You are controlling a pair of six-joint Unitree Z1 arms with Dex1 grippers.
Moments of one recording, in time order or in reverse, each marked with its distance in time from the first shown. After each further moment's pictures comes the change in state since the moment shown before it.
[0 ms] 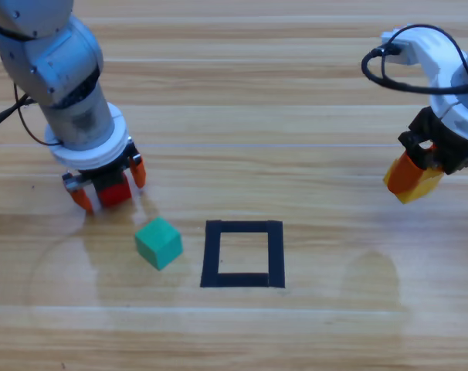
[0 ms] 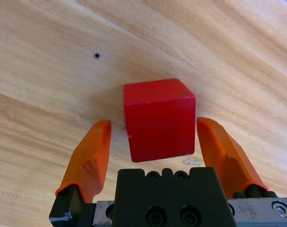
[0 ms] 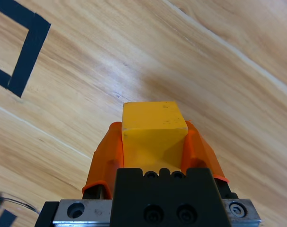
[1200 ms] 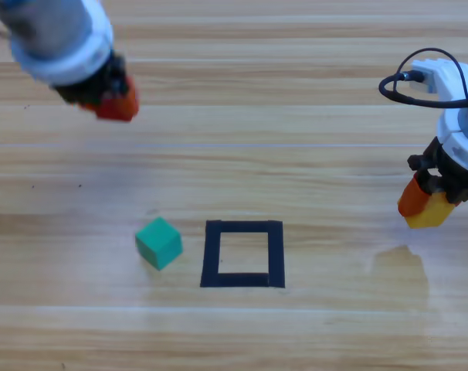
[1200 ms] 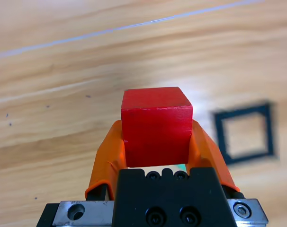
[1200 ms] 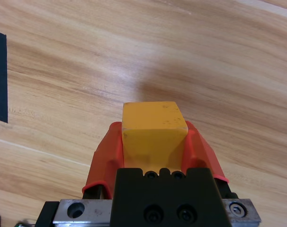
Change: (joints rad) arm 0 -0.093 -0.249 -0.164 0.190 0.067 0.606; arm 1 0.000 -0.002 0.137 -0.096 -0.031 0.264
